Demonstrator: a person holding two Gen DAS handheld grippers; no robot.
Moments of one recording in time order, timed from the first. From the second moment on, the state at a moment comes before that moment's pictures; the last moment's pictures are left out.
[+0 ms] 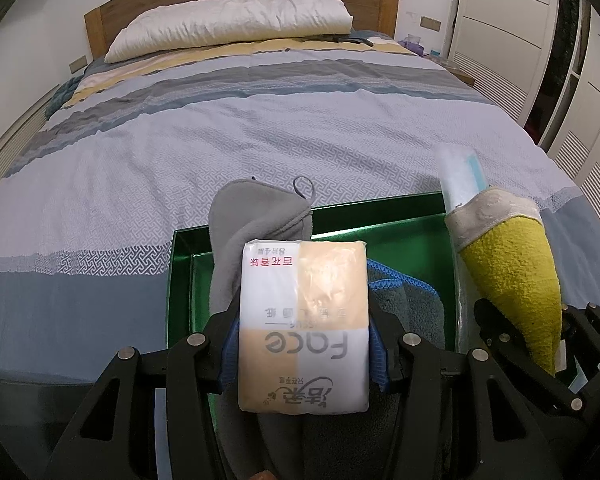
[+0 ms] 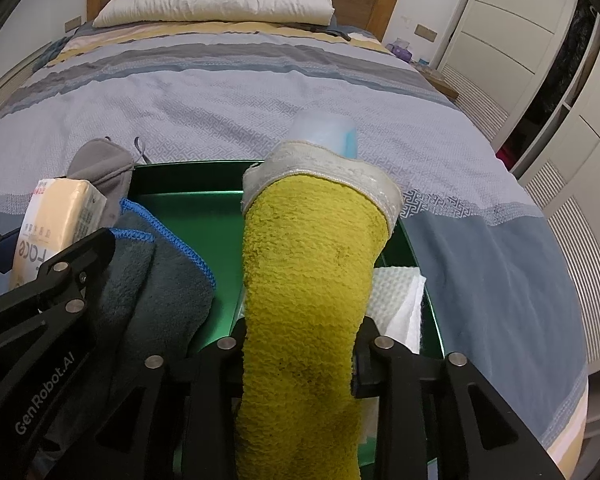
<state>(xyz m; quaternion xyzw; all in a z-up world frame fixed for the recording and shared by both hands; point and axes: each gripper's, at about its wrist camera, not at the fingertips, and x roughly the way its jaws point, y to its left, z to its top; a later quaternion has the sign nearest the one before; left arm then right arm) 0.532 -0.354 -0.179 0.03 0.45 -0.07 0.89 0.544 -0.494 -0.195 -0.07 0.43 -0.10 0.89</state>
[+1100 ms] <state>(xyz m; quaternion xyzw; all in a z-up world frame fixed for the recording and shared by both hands) 0.517 -0.347 -0.129 0.00 0.40 -0.05 0.92 0.507 -0.486 -0.156 -0.07 0.38 -0.11 0.91</state>
